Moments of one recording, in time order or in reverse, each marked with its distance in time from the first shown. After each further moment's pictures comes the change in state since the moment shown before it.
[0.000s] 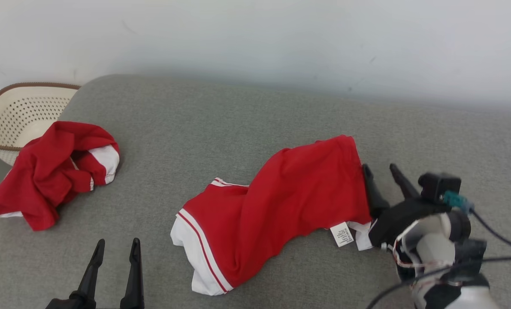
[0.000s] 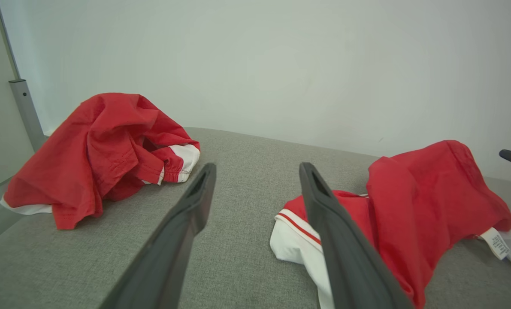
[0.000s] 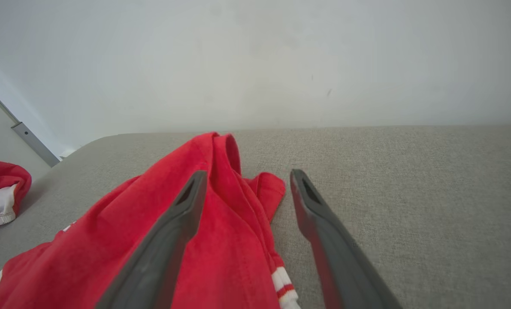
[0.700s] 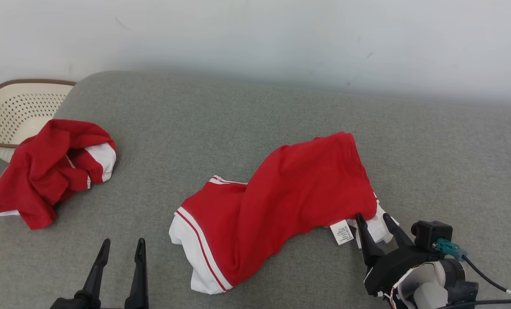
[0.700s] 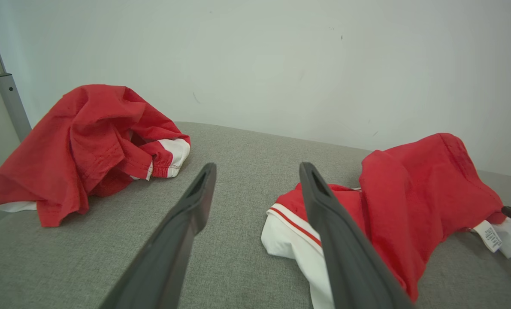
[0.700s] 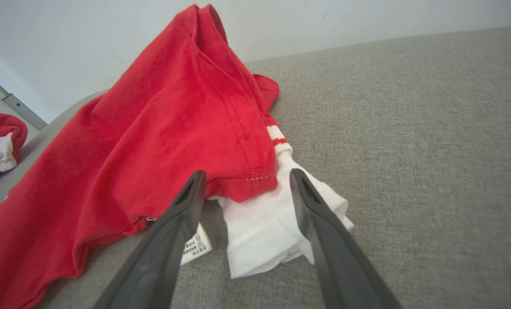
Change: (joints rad) left arm 0.002 0.000 -0.016 -0.002 -0.002 -0.001 0.000; right arm 0.272 0.059 -0.117 -0.211 -0.094 0.000 0.088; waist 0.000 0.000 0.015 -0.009
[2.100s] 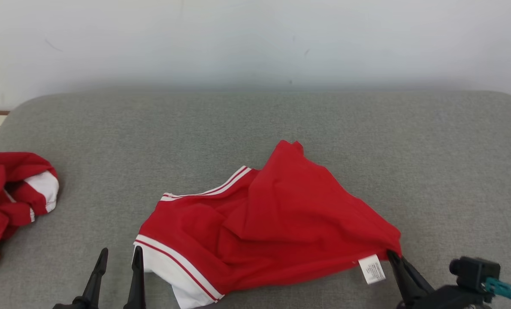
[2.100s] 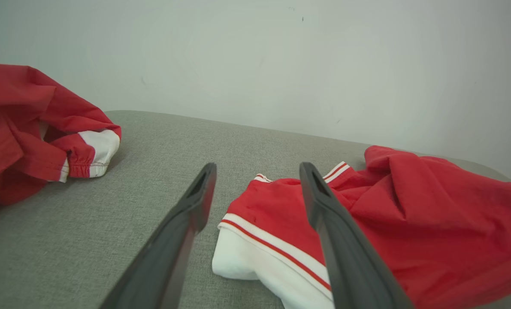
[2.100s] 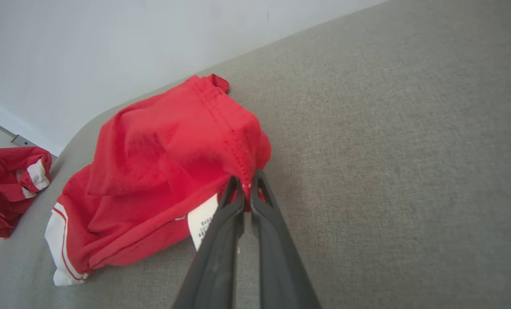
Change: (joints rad) left arm 0.011 0.000 0.003 0.030 -0.031 0.012 0.000; right arm 0.381 0.000 -0.113 -0.651 0.088 0.000 0.355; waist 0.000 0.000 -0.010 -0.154
